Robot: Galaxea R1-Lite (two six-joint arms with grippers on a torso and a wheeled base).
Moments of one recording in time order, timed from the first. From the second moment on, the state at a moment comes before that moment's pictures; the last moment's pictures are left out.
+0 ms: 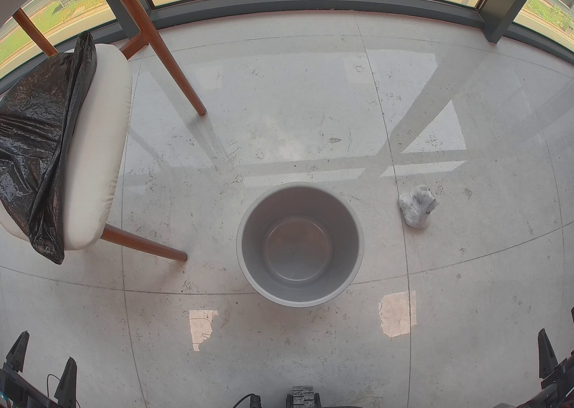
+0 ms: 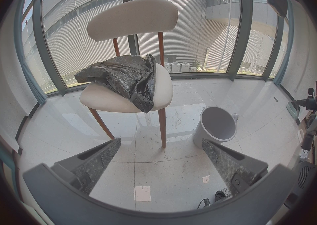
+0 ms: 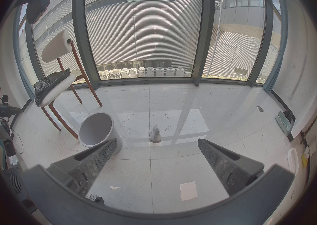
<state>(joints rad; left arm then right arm) 0.00 0.02 -0.02 0.00 -0.01 0.04 0.00 0.02 -0.02 0.00 -0.02 0.00</state>
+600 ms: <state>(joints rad) -0.01 0.02 -0.02 -0.21 -0.04 0.09 0.00 0.02 -0.02 0.00 -0.02 0.00</state>
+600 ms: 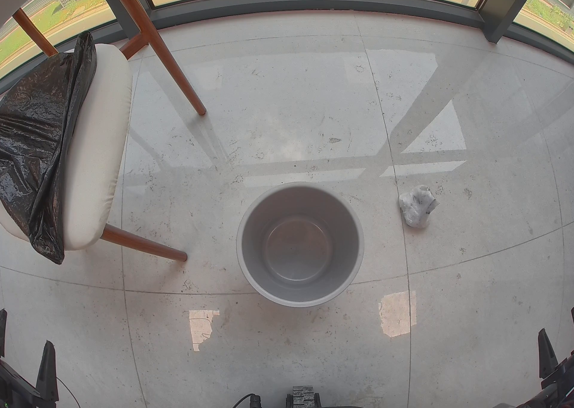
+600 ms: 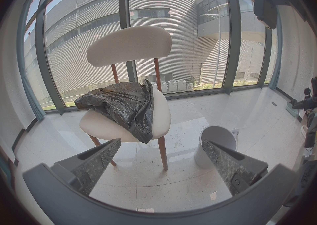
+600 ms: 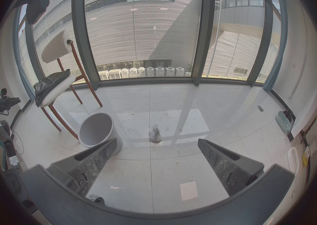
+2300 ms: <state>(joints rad) -0.01 0.35 -0.49 0.13 -0.06 0.03 0.00 0.02 -0.02 0.00 -0.02 0.00</state>
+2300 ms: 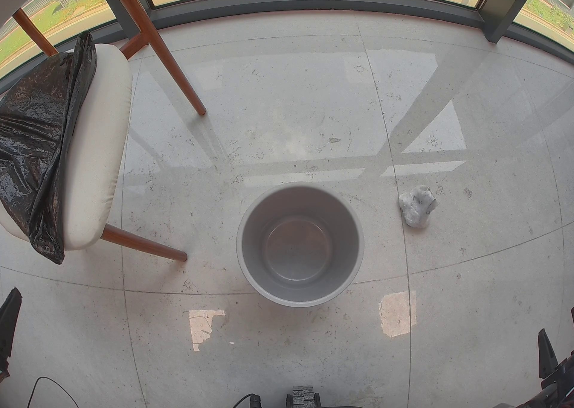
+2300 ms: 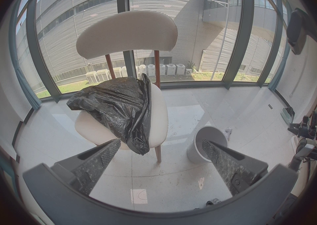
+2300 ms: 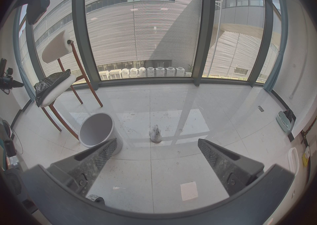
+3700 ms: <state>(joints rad) 0.11 1.18 -0.69 -0.55 -0.07 0.12 0.00 0.02 -0.02 0.00 -0.02 0.00</state>
